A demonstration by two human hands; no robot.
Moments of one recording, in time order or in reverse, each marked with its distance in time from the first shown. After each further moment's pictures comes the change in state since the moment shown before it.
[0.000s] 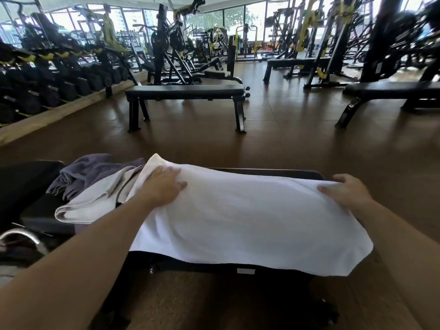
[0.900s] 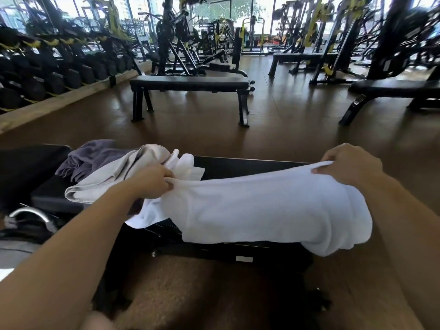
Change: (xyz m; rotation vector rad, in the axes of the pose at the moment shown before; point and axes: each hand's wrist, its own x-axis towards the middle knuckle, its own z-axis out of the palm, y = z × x) left_hand -0.067 -0.004 -0.043 0.013 -0.146 0.053; right_hand -0.042 -0.067 -0.038 -0.559 0.011 -0.350
